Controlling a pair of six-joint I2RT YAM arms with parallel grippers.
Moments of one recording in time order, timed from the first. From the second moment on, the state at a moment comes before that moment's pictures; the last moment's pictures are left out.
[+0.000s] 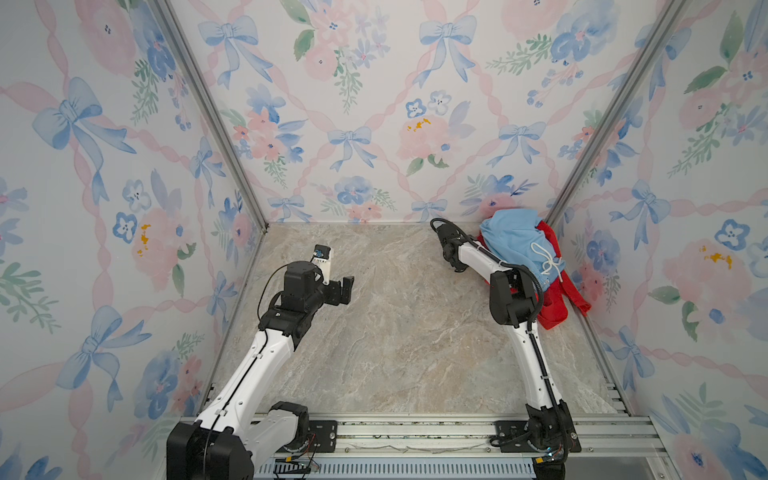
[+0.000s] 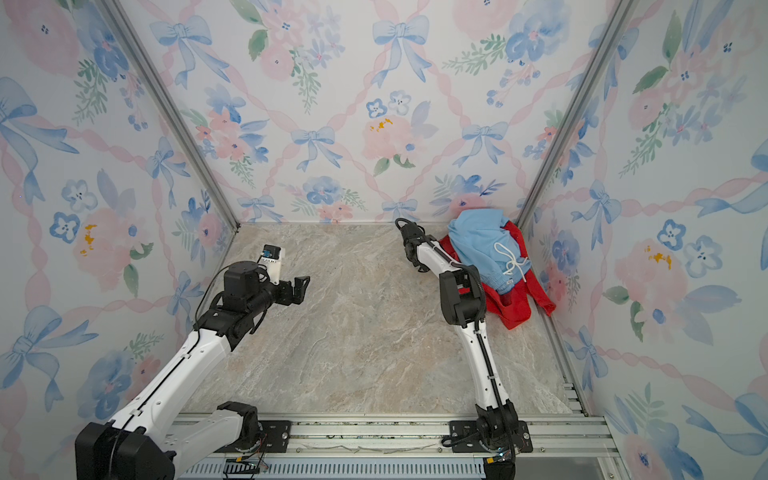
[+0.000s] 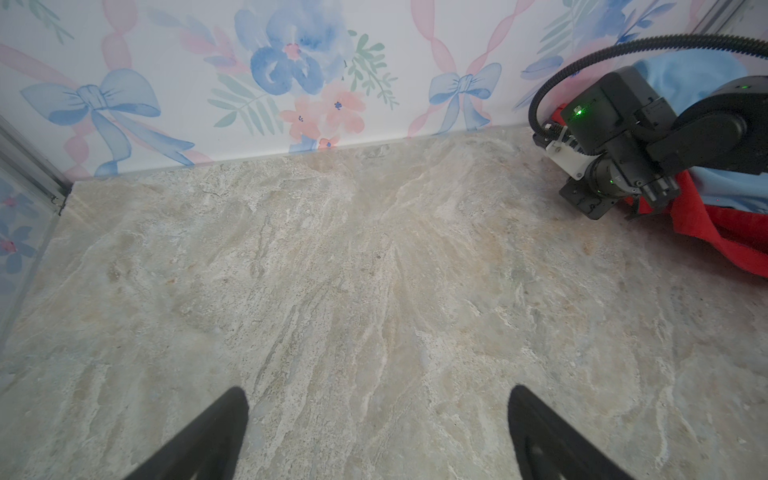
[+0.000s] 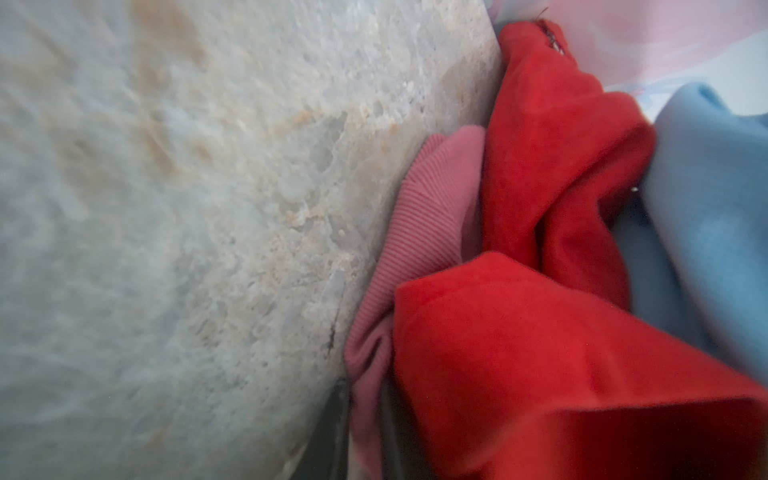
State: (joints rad) left arm -0.20 1.06 0.80 -0.23 0.10 -0.02; right arm 0.33 2.61 2.21 -0.77 0.81 -0.30
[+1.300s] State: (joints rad) left arm -0.18 1.03 0.79 -0.21 0.14 -0.05; right arm 0.22 2.04 2.62 -0.86 0.74 -0.36
